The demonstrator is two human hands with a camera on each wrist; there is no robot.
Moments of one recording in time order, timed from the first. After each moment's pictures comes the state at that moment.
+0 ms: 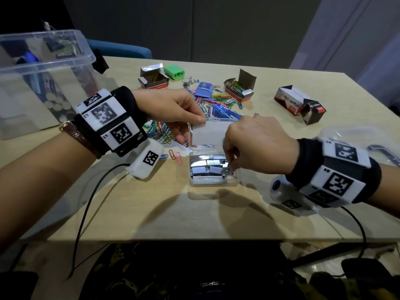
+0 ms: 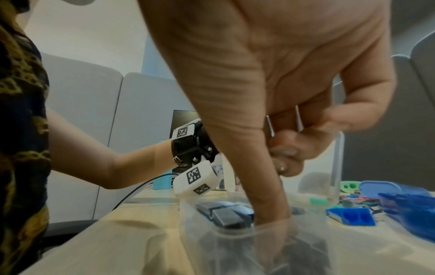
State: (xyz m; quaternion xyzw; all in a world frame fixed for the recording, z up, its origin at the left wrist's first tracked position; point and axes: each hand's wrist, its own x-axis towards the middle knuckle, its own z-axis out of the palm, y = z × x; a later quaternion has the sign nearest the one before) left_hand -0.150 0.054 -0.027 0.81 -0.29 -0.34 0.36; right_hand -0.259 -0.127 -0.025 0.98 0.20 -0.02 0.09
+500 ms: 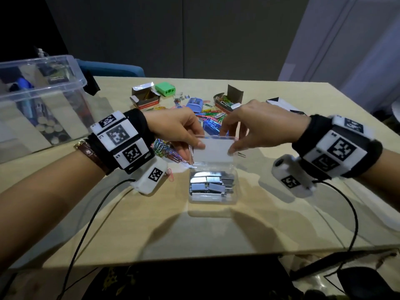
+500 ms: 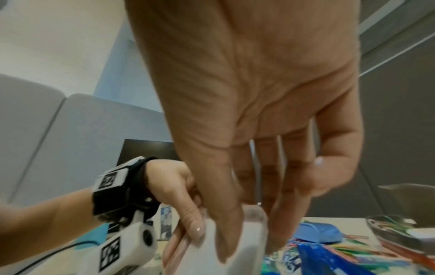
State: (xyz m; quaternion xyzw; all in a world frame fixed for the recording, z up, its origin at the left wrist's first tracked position) left_hand -0.145 0.029 -0.031 0.81 -0.29 -0.36 0.36; right_hand -0.218 -0.169 0.006 0.98 0.19 -0.06 -0.01
